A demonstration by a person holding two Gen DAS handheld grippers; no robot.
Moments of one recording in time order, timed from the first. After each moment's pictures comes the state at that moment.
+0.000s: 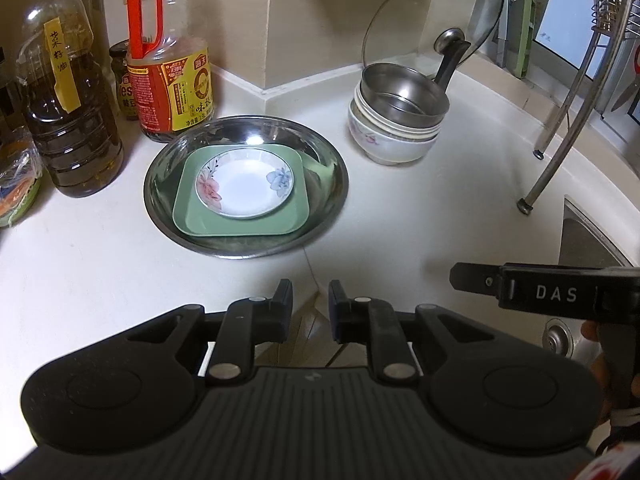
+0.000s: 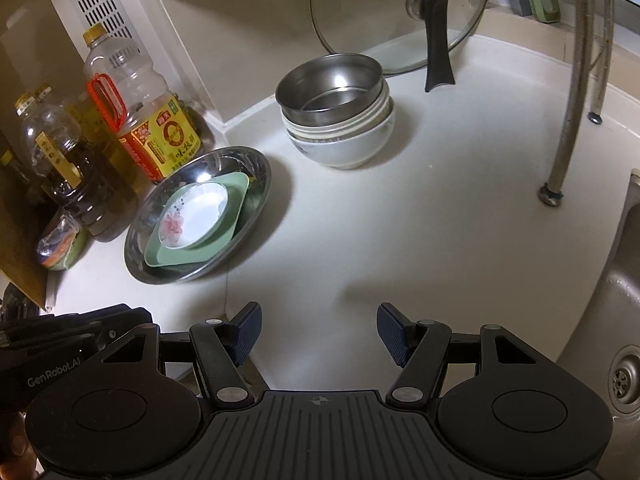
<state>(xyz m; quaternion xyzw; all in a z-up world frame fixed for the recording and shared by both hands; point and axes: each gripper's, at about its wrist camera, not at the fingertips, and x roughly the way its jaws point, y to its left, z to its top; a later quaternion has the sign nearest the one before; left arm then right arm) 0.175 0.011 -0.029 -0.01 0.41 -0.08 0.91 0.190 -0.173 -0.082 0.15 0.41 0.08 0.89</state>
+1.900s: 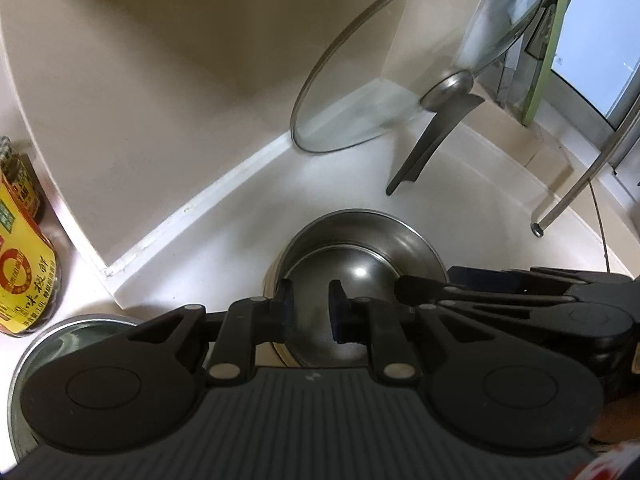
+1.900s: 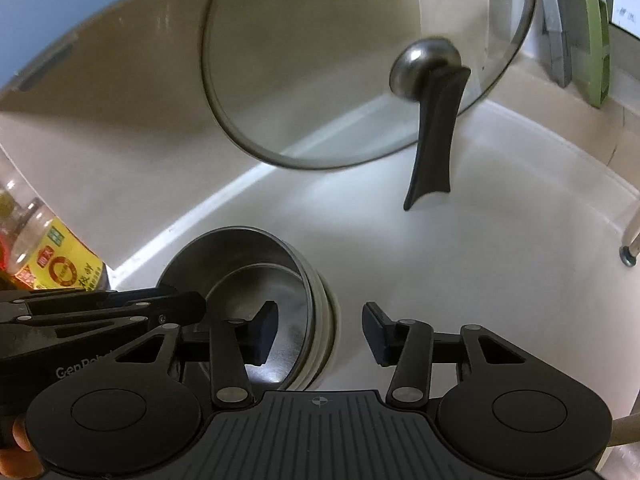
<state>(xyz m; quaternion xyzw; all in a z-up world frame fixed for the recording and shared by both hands) 0.440 -0.079 -0.027 -0.01 0.44 -0.17 0.88 0.412 -0.232 -0.071 0.13 0.42 0.04 0.90</state>
